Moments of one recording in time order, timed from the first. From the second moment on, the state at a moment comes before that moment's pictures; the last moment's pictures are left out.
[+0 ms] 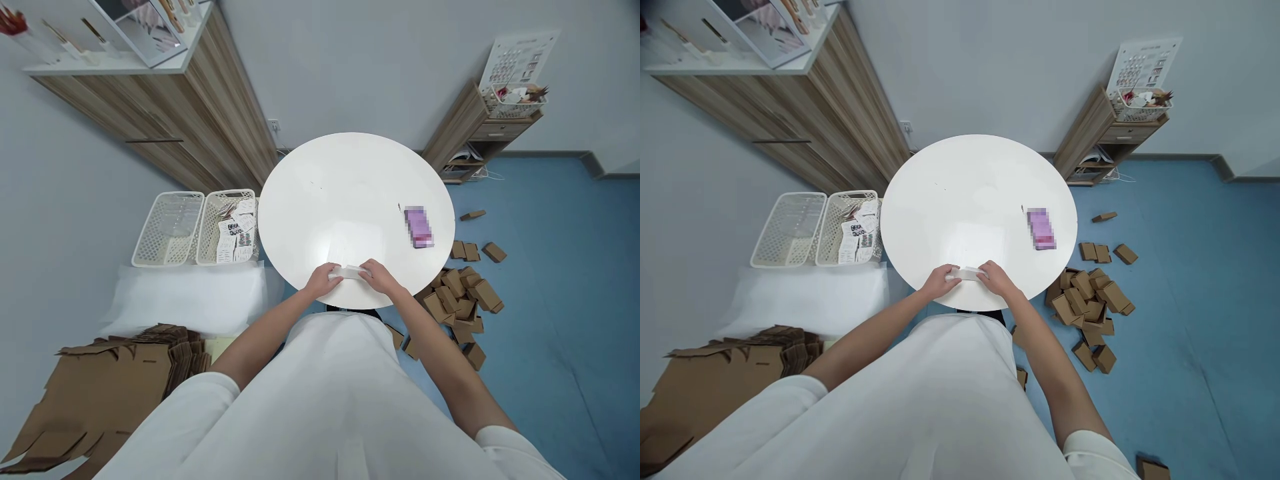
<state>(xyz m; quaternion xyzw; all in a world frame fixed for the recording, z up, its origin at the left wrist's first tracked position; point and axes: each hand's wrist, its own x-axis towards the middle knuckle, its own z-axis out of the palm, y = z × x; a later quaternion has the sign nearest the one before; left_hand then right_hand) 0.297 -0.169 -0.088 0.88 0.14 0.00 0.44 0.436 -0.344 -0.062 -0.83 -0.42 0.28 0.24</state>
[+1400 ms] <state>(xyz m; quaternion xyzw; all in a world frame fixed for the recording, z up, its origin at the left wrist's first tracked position) 0.343 -0.204 -0.088 0.98 -0.10 -0.09 0.15 0.444 -0.365 -0.105 -0.92 -0.24 0.19 0.26</state>
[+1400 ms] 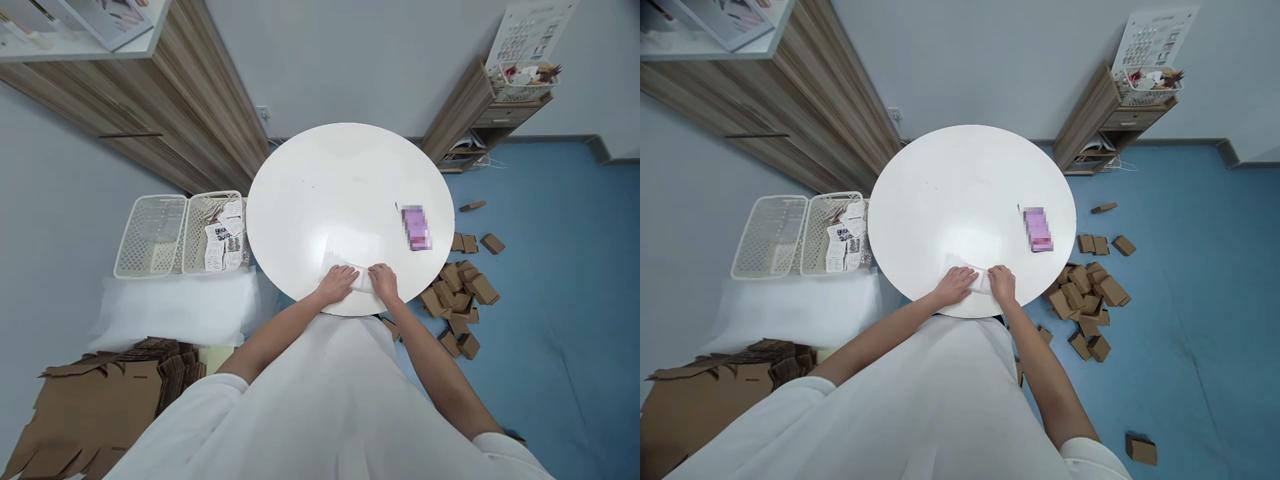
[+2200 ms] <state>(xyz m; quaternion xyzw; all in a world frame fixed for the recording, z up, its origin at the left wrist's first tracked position) 0.341 -0.204 -0.093 0.95 -0.01 -0.04 0.31 0.413 -0.340 -0.089 -0.84 -0.08 0.32 0.43</state>
